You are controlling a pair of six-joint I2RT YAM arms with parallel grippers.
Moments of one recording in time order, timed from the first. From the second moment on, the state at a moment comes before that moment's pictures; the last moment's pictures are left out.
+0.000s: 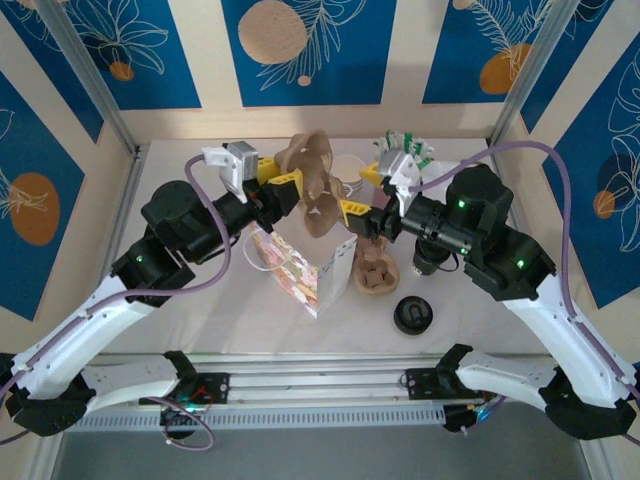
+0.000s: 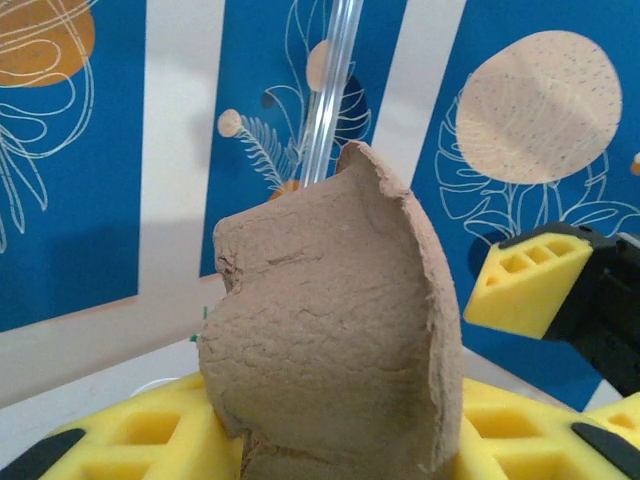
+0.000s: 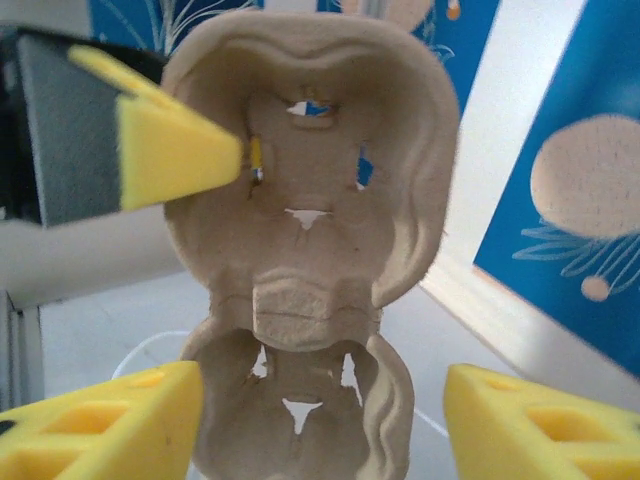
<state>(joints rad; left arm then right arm) -0.87 1.04 1.32 -0.18 -0.01 -0.21 0.75 0.99 1.43 -0.55 -0.23 -0.20</state>
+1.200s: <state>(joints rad) -0.87 1.04 1.29 -0.11 0.03 -0.27 0.87 1.07 1.31 -0.29 -0.07 -0.12</state>
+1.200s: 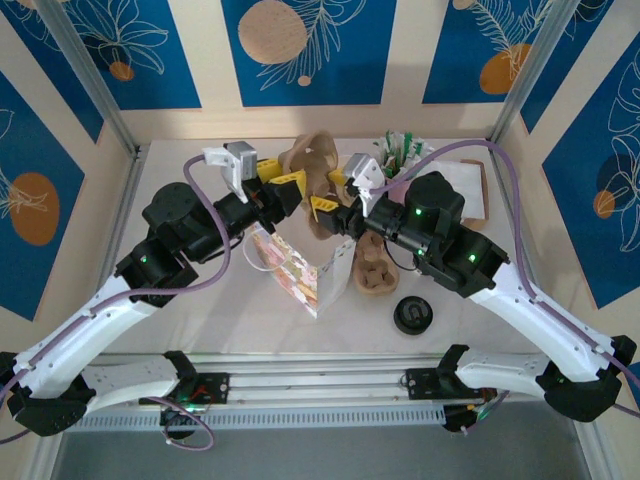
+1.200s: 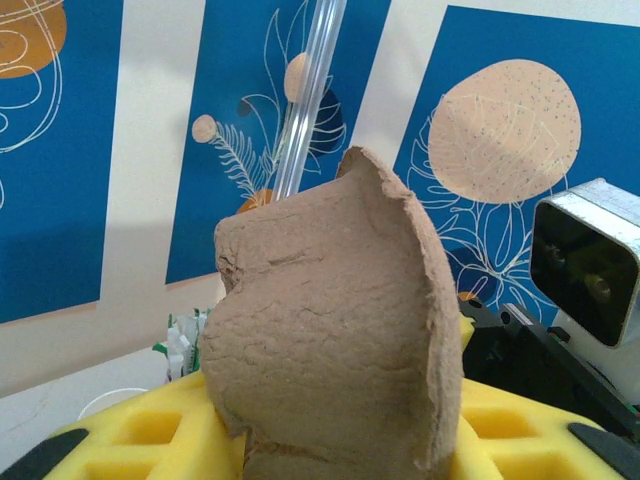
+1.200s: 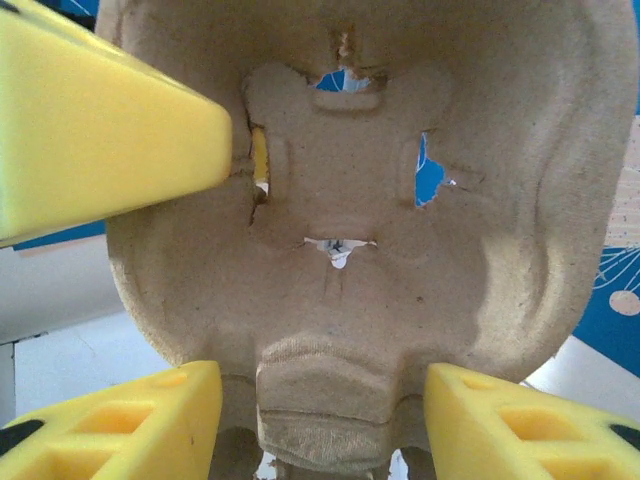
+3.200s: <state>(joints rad) -0.26 1.29 1.52 -0.73 0.34 -0.16 0.91 1.28 1.64 -0.71 0.05 0.20</state>
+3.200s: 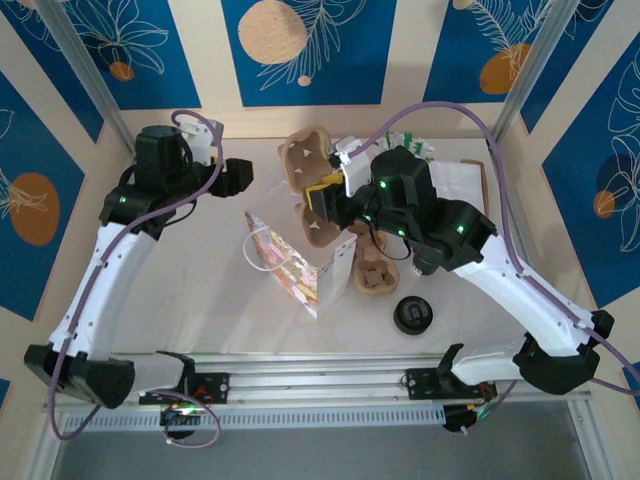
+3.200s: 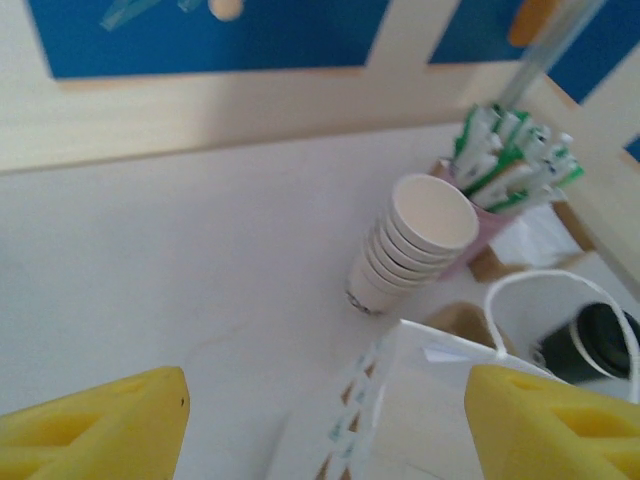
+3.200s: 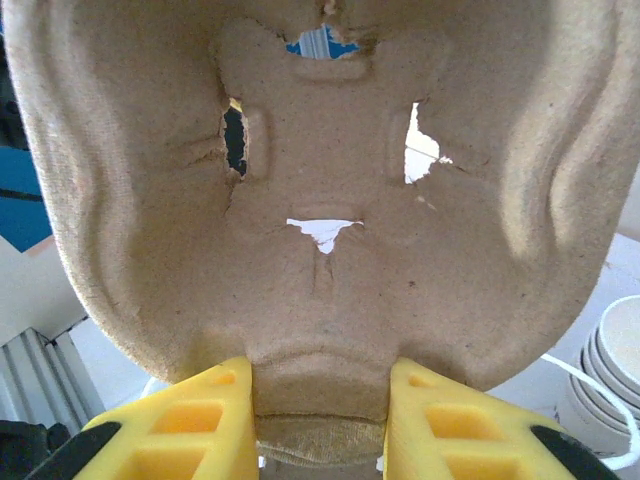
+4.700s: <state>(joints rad) -0.22 1.46 1.45 -0.80 0.69 -0.04 0.87 1.47 1.69 -0.78 0.02 0.20</state>
